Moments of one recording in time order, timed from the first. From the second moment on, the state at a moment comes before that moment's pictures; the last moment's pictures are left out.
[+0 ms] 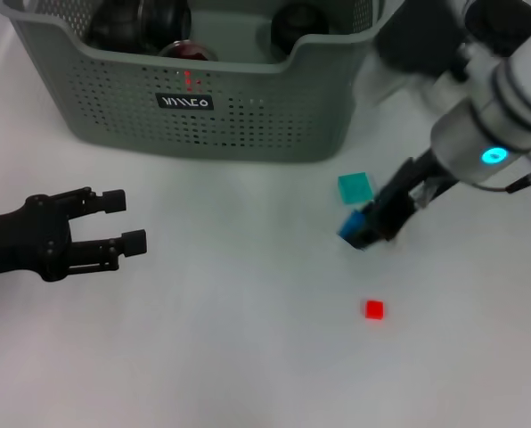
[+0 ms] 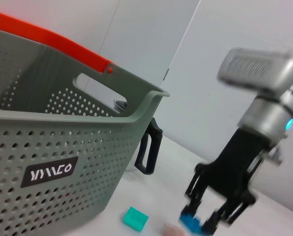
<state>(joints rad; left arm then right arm) -0.33 -2.03 0.40 0.67 2.13 1.87 -1.38 0.81 2.10 -1.54 -1.06 -2.47 -1.46 2.50</state>
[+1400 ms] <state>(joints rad) -0.35 -2.03 0.40 0.67 2.13 1.86 -1.39 1.33 2.11 -1.22 -0.74 -2.60 -0.96 2.51</state>
